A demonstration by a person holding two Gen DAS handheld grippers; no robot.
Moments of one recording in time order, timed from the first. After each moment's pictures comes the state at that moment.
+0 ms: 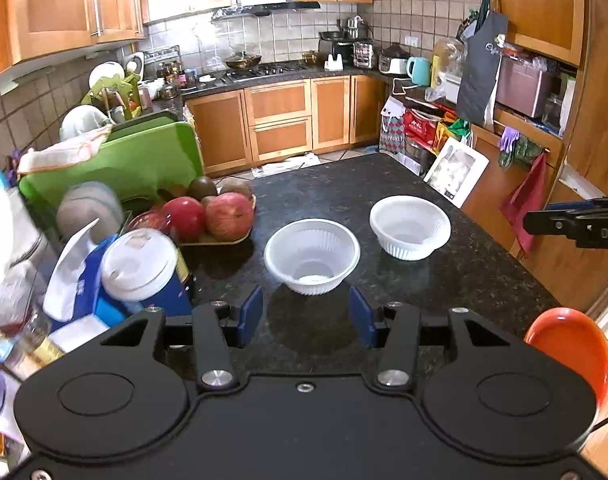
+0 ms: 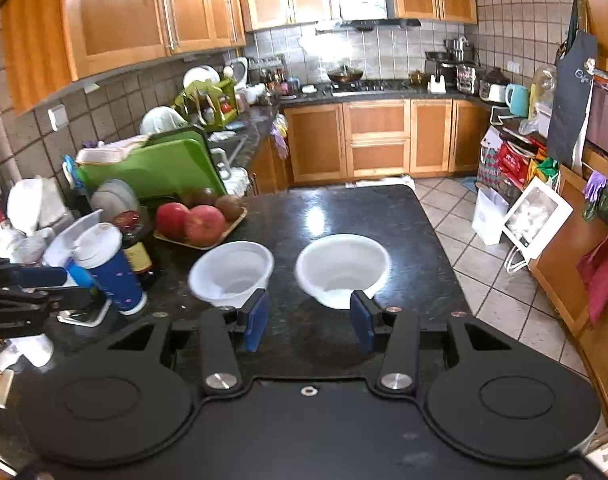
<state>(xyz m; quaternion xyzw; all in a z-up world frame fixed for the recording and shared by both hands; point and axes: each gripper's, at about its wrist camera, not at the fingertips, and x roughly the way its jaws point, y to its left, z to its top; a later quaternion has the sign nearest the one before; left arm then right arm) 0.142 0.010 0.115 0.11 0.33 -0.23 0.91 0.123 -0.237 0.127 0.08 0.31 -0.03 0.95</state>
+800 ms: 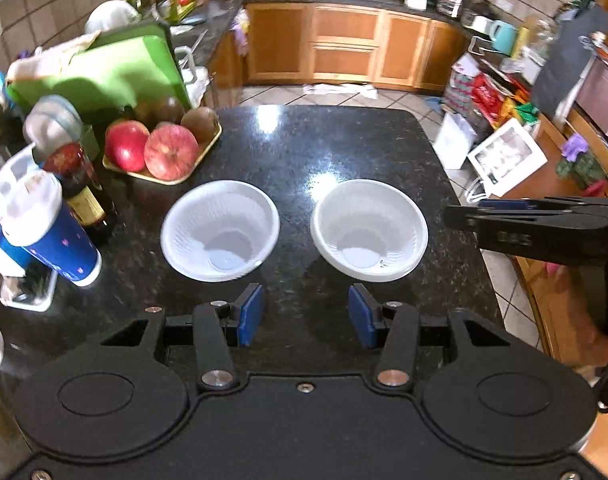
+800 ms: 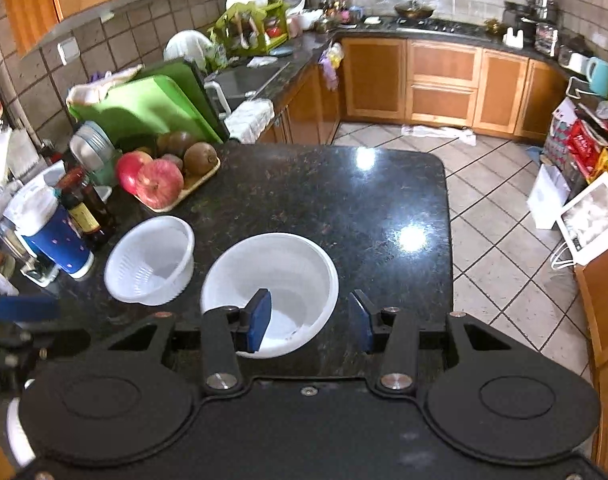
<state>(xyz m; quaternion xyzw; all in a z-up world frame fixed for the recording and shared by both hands) 0.196 -0.138 0.078 0.02 0.47 -0.09 0.88 0.283 -0.349 0.068 0.04 0.41 0.09 0.90</state>
